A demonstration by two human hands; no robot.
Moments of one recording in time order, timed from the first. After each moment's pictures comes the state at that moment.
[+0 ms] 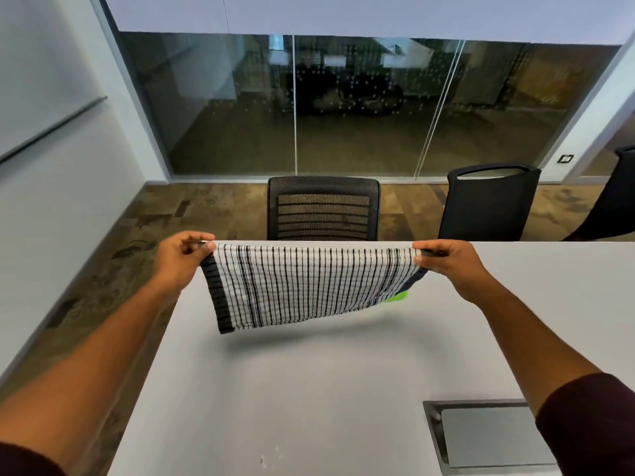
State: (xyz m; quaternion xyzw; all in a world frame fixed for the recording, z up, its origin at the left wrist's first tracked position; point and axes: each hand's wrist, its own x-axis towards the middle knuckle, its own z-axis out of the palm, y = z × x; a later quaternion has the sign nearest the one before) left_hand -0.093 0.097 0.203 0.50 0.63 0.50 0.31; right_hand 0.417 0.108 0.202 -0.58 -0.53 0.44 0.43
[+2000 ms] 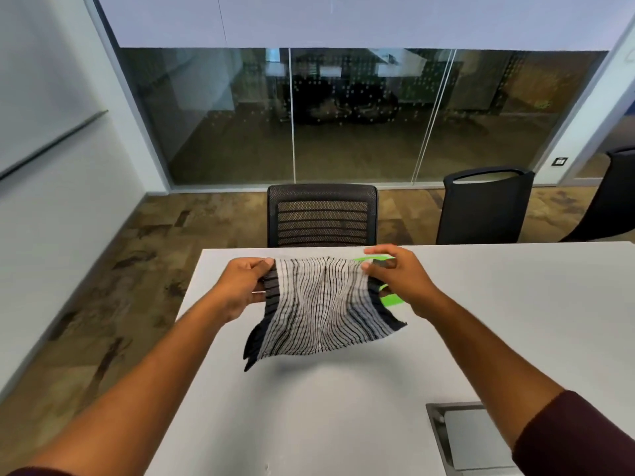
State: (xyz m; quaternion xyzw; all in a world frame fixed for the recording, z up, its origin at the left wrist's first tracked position) left_hand 0.006 0.068 0.222 0.40 0.59 0.41 0.58; right_hand 0.310 0.066 0.231 -0.58 -0.55 0.46 0.39
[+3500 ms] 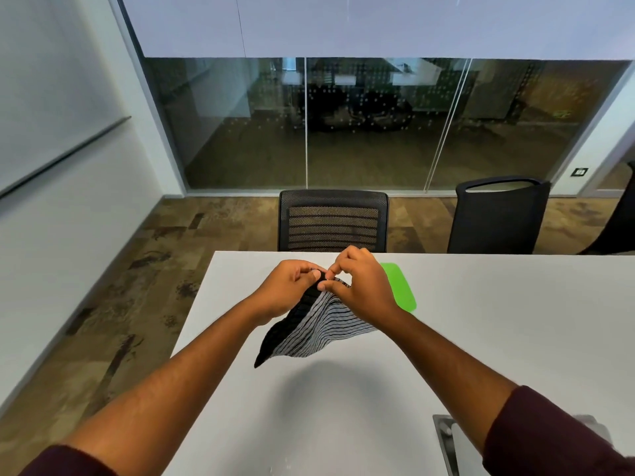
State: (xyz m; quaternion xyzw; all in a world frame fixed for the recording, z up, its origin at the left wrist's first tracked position) left_hand 0.051 0.045 0.244 0.63 0.53 0.32 0.47; right_hand 0.236 0.062 0.219 -0.50 -0.79 0.11 0.35
